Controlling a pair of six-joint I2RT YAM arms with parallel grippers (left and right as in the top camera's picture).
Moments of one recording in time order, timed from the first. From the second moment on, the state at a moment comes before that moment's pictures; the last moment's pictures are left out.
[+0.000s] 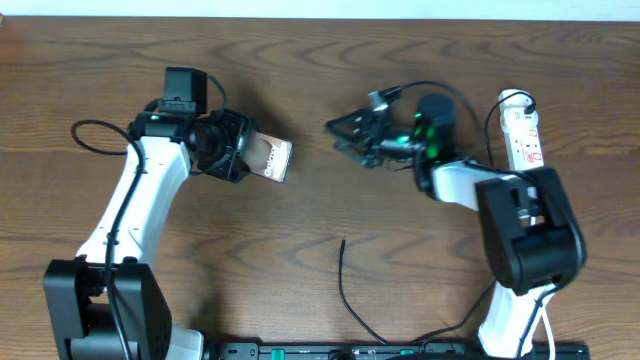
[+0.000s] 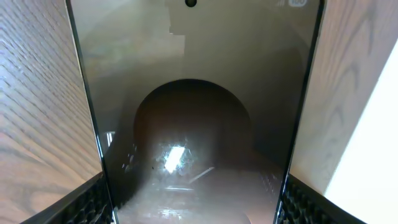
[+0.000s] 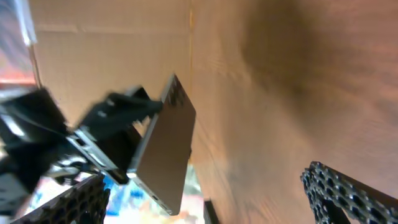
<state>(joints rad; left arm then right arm) -0.07 1.63 1.24 -0.79 0.38 -1.33 0.29 2.02 0.96 0.74 -1.09 1.18</state>
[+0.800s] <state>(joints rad) -0.10 1.64 1.24 -0.87 0.30 -1.46 0.48 2.03 0.96 0.80 -1.07 1.00</state>
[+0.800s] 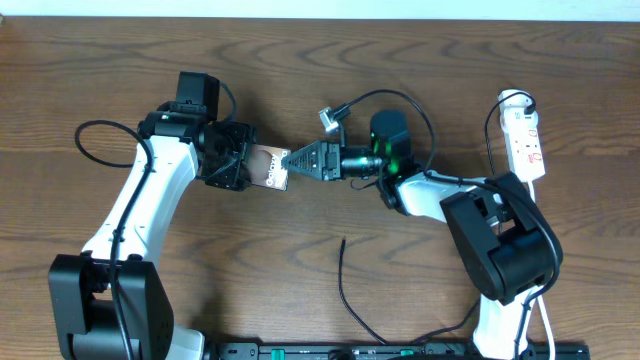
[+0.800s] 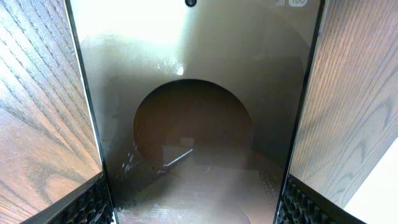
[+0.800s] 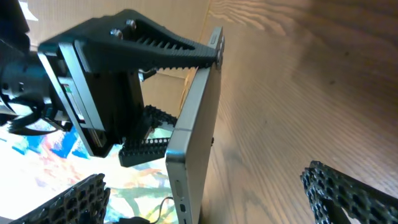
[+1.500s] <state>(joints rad) -0.15 1.64 1.24 -0.86 0.25 -1.57 0.58 2.03 0.96 0.79 -0.85 1.19</state>
